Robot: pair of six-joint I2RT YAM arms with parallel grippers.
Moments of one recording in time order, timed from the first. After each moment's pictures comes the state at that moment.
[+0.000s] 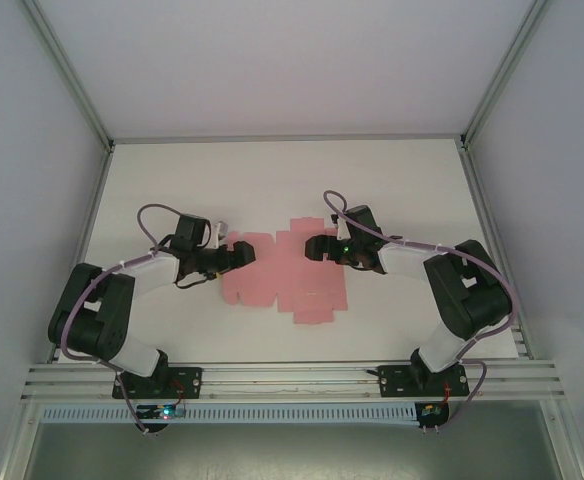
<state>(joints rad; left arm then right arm) -0.23 1.52 0.64 -0.06 0.66 -0.58 0.43 1.66 0.75 0.04 -0.37 0.53</state>
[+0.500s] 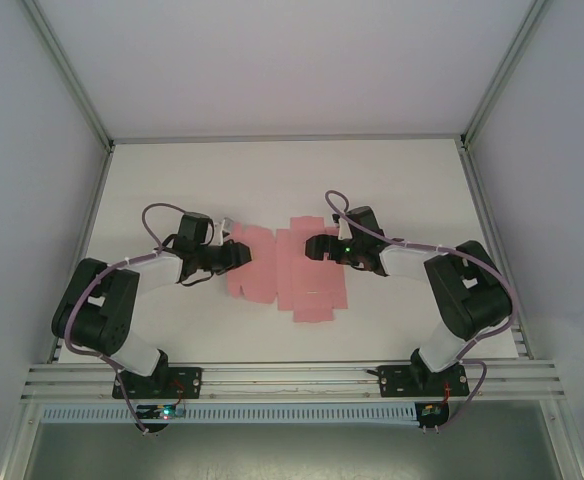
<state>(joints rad) -0.24 1.54 0.64 0.05 0.72 -0.63 0.41 1.65 0.72 0.09 -0.39 0.53</state>
